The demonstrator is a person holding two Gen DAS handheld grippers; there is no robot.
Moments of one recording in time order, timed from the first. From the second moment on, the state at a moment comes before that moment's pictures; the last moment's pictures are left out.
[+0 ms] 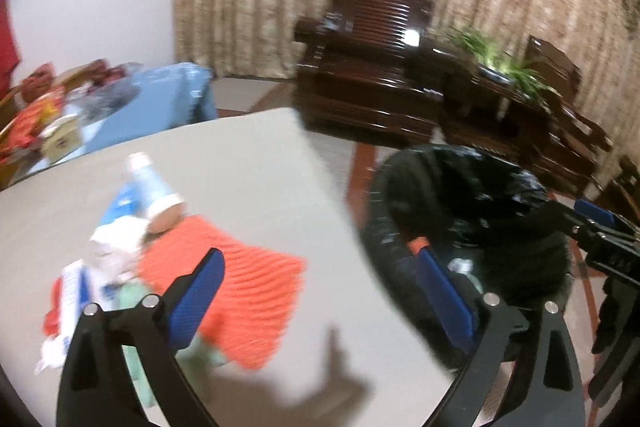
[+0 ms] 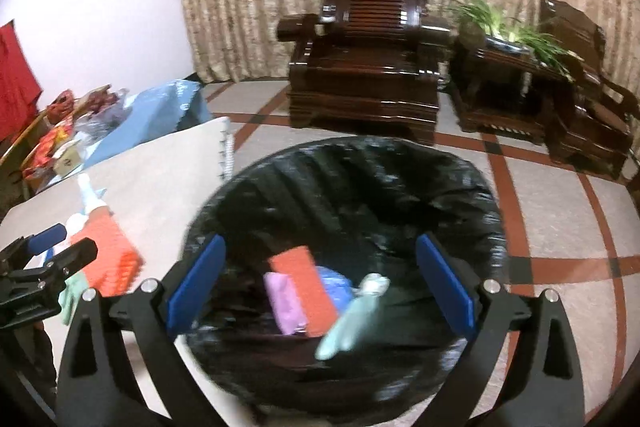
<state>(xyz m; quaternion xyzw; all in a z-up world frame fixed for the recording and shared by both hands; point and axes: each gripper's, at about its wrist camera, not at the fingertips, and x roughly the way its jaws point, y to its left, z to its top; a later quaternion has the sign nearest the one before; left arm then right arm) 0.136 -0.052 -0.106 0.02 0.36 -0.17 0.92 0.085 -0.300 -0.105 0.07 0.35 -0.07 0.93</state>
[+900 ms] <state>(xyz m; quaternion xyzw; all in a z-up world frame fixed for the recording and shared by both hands) 0.118 0.116 -0.163 0.00 0.40 0.00 0.92 0.132 -0.111 -0.125 -0.01 0.37 0.10 0.93</state>
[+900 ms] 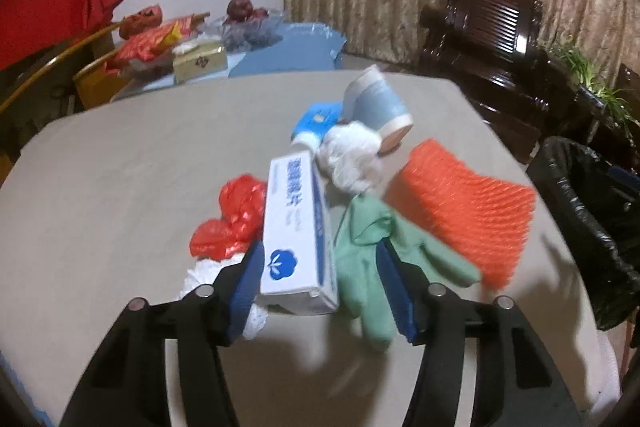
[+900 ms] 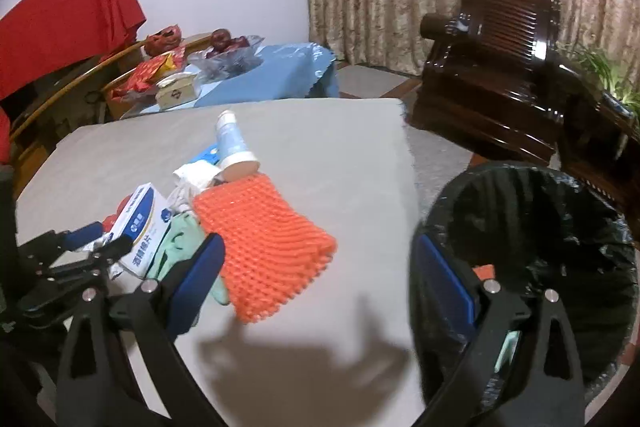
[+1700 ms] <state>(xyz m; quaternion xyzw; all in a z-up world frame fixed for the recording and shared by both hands) 0.142 0.116 -0.190 -0.01 0.43 0.00 0.90 0.173 -0.073 -0.177 -0.06 0.42 0.13 0.90</state>
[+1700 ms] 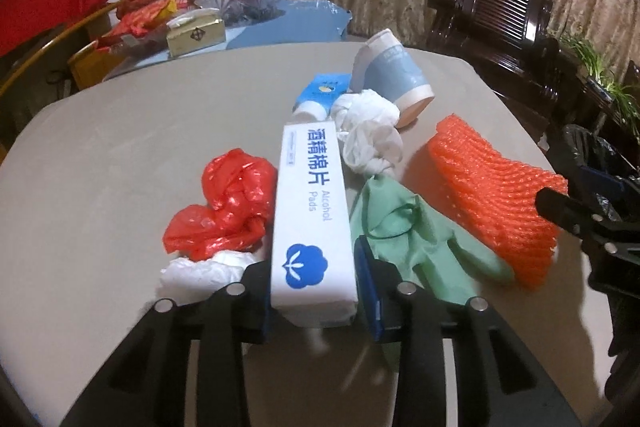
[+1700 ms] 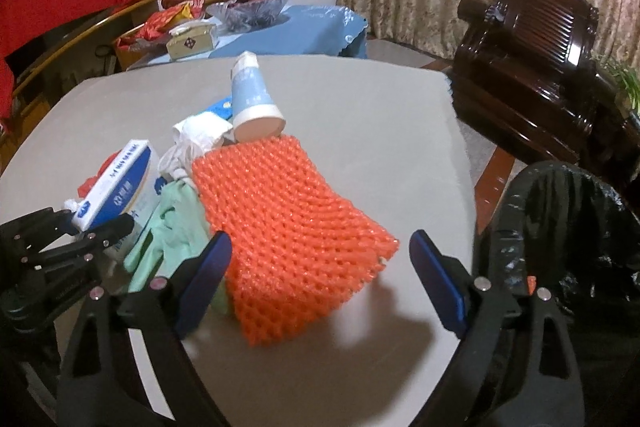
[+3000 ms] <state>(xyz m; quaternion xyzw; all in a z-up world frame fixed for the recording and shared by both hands) 0.113 0.059 -0.094 0.01 0.36 -0.05 0.93 0.125 -0.136 -0.076 0.02 0.32 0.14 0.94</state>
